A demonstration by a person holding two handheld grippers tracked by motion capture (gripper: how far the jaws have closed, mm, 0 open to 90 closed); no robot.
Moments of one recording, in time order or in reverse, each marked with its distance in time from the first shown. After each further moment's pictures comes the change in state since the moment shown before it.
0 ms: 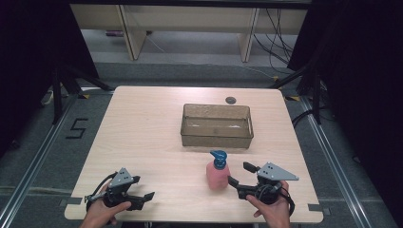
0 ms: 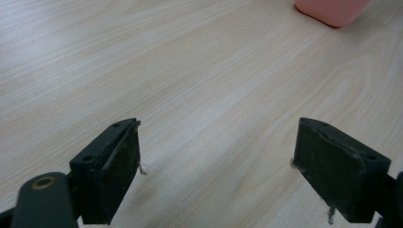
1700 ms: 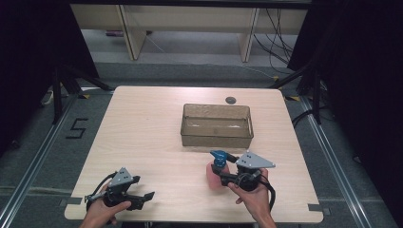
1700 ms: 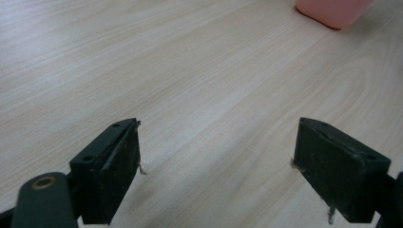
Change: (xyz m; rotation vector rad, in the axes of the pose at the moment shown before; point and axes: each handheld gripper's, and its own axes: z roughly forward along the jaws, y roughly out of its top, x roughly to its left) left arm 0.001 0.000 0.000 -0.001 -0.004 -0.006; right arm 0.013 0.021 0.050 -0.002 0.029 -0.052
